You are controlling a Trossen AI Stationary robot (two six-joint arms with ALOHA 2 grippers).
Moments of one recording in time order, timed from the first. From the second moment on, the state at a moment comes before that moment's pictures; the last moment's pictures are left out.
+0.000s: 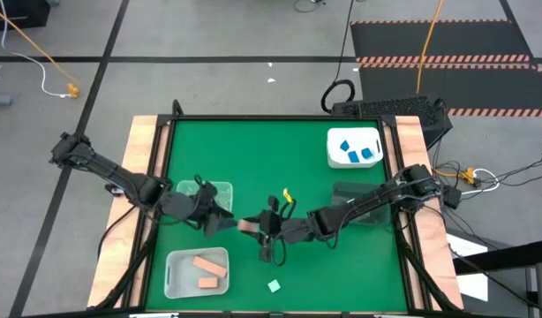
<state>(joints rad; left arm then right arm) -0.45 1.06 0.77 -0.21 -0.27 -1.10 0.34 1.89 1.25 0.37 0.43 0.22</state>
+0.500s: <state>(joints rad) -0.37 1.06 0.77 -0.20 -0.32 -1.18 0.29 1.89 1.25 0.49 0.45 -0.02</state>
